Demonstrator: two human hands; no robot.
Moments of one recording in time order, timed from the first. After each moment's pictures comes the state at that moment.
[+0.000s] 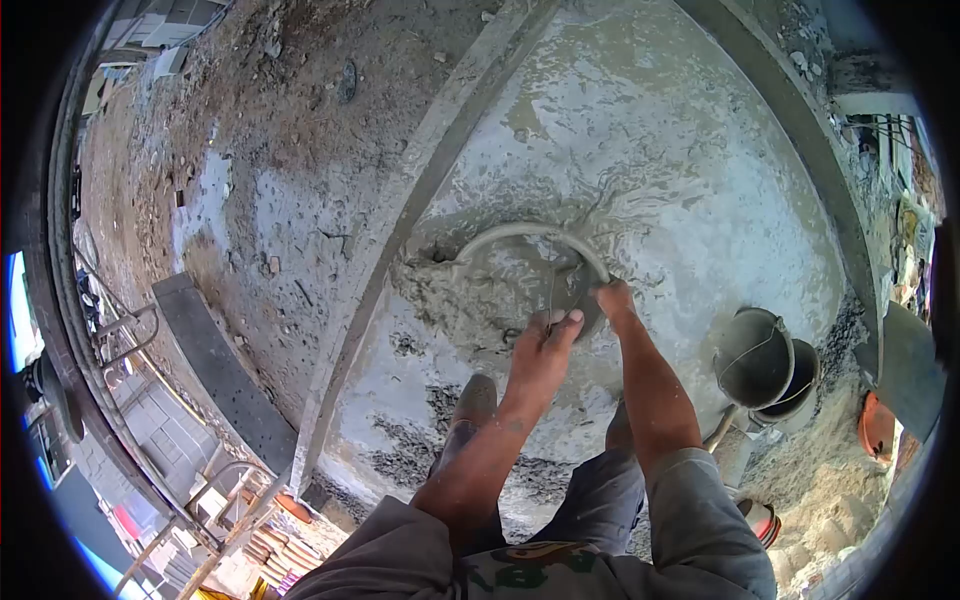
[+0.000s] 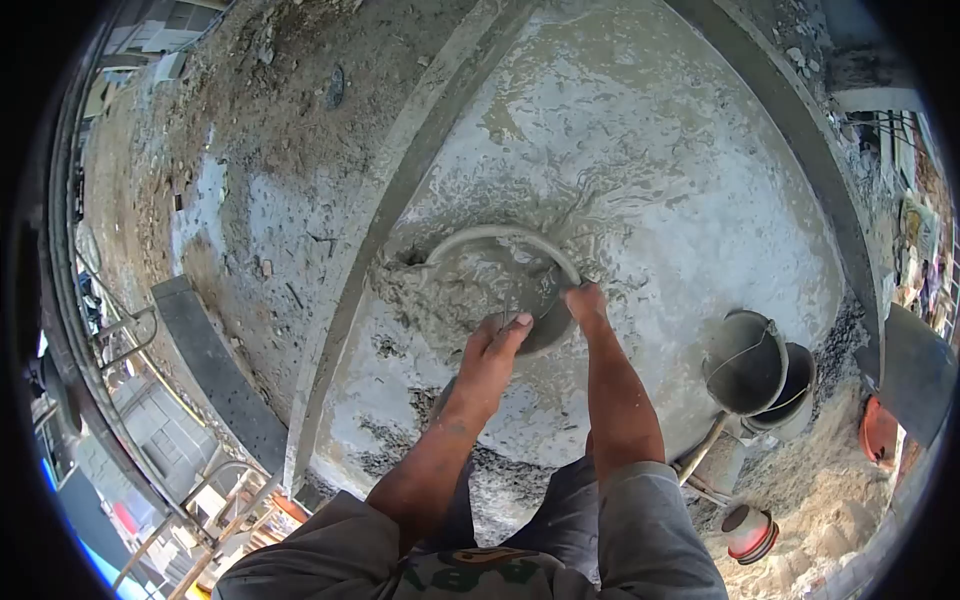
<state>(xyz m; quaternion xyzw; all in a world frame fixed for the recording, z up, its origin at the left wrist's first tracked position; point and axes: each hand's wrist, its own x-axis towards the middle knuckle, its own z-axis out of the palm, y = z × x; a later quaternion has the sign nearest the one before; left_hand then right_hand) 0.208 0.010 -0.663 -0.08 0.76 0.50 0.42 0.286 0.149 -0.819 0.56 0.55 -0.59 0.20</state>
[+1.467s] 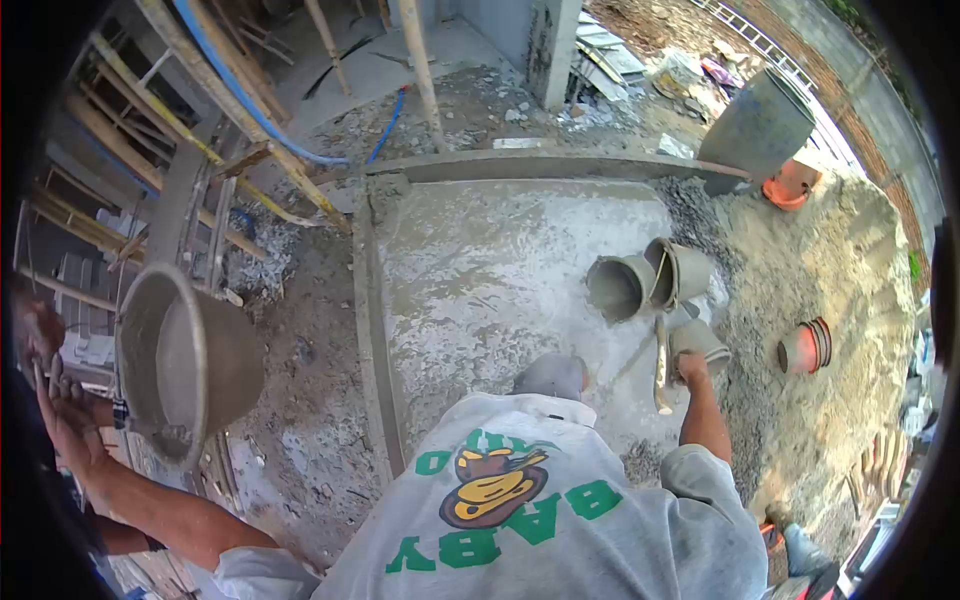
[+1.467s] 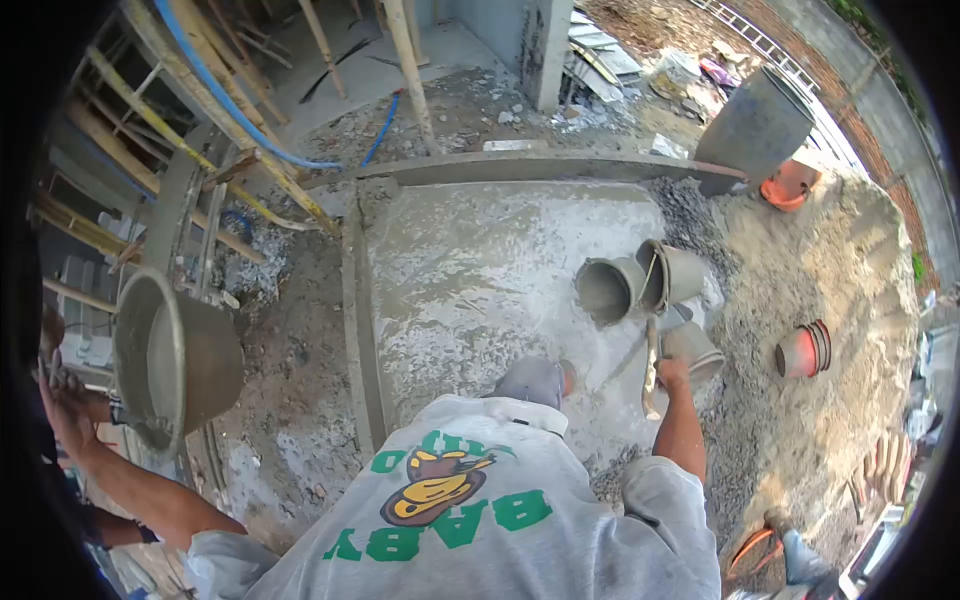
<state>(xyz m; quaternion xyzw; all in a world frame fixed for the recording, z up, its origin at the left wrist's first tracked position) -0.089 -0.138 0.032 0.31 0.59 0.75 -0.01 0.763 0.044 -0.486 0.85 0.42 -0.33 0.01</state>
